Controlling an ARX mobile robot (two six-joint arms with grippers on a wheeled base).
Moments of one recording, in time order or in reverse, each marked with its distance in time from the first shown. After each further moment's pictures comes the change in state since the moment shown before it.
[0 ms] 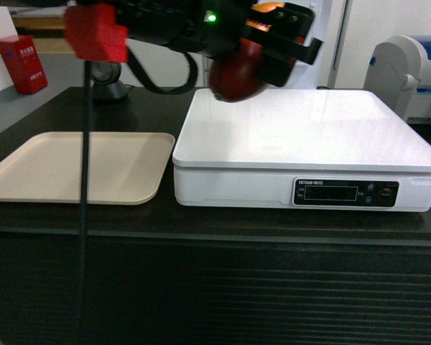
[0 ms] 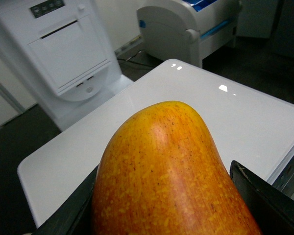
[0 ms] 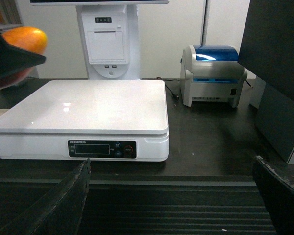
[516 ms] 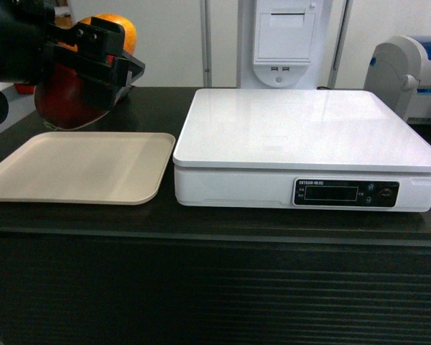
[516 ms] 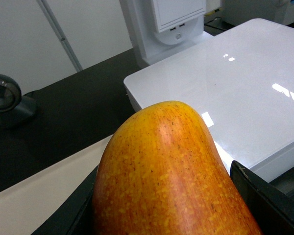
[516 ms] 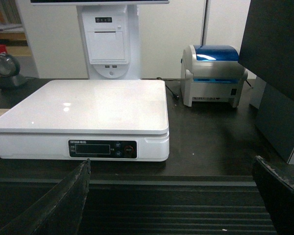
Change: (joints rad) left arm 0.255 -0.340 -0.433 0.087 -0.008 -0.004; right arm 0.000 0.000 0.000 0.000 0.000 0.000
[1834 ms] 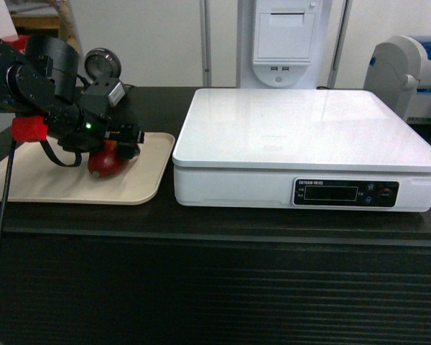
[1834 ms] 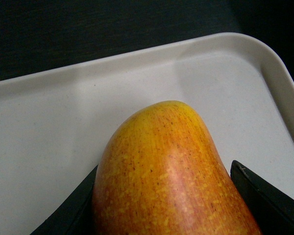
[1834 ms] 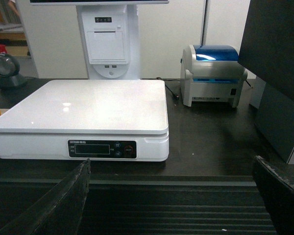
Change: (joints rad) left arm 0.197 0.909 0.943 -0.506 0.000 -0.104; right arm 0.000 0.000 0.000 0.000 0.000 0.000
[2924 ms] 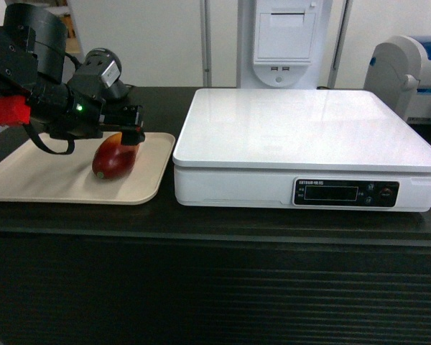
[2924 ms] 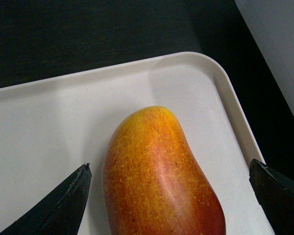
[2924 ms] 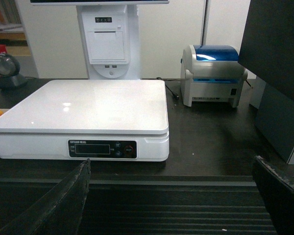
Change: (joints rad) left arm -0.019 -0.146 -0.136 0.024 0.016 -0.043; right arm 0.000 0.000 0.000 0.000 0.000 0.000
